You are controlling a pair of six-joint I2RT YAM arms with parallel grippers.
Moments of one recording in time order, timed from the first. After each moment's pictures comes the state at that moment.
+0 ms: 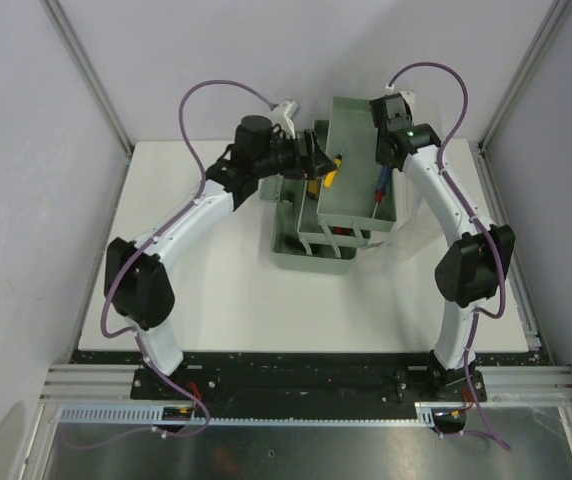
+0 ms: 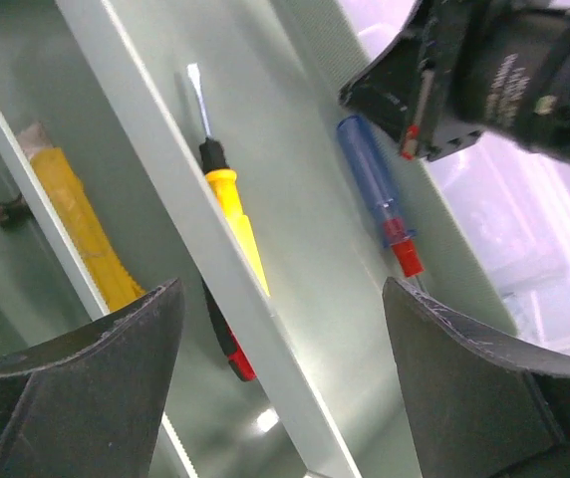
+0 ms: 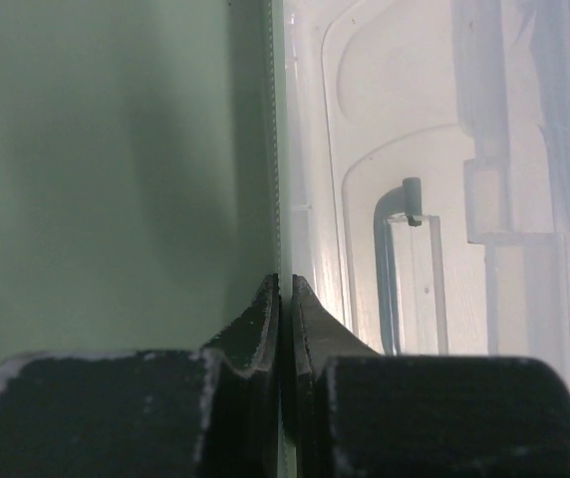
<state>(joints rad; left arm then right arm) -0.53 1.76 1.63 -0.15 0.39 -0.48 0.34 1.93 2.00 -0.84 0.49 0.27</state>
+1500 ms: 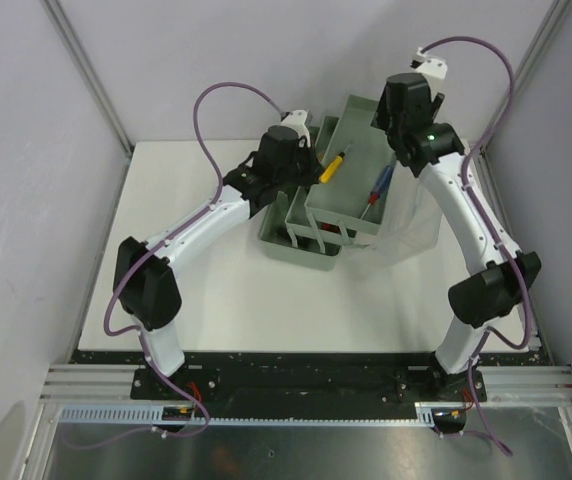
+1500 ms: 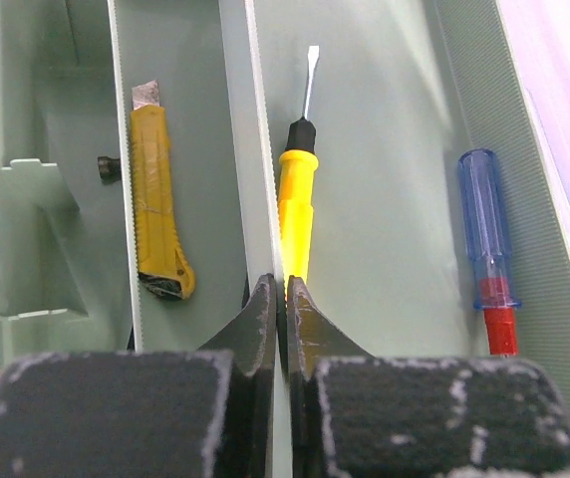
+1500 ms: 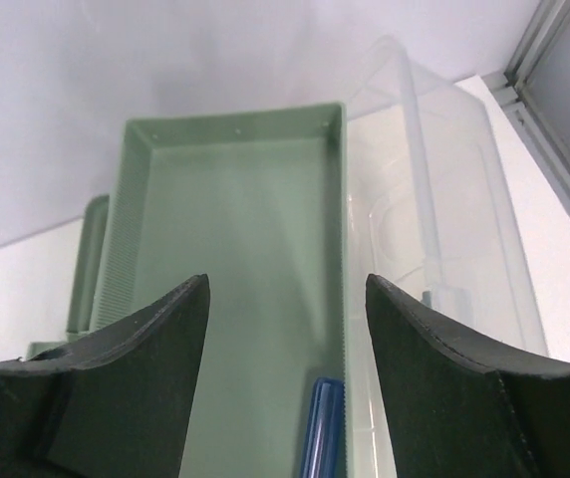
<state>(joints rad) -0.65 1.80 1.66 -0.25 -0.02 -0.41 0.38 1.78 2.01 -0.64 0.60 0.39</state>
